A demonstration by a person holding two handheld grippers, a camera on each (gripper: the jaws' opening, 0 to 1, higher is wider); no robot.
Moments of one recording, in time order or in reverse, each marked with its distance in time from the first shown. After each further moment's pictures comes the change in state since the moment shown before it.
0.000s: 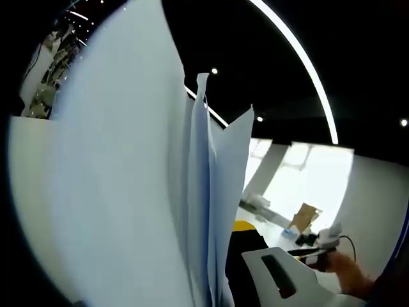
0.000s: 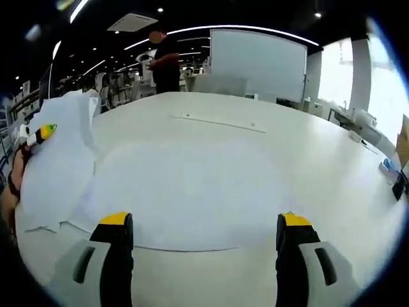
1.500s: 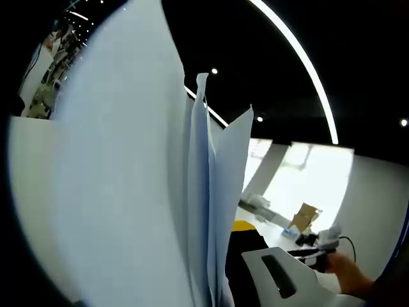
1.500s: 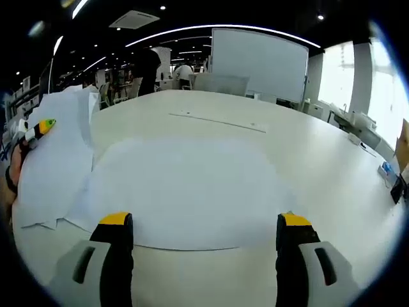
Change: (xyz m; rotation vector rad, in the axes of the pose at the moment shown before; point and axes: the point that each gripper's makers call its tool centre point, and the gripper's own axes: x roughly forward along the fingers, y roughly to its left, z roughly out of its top) left arm 0.000 0.001 0.000 0.000 -0.001 0.000; right arm 0.001 0.001 -0.004 -0.022 0.011 -0.014
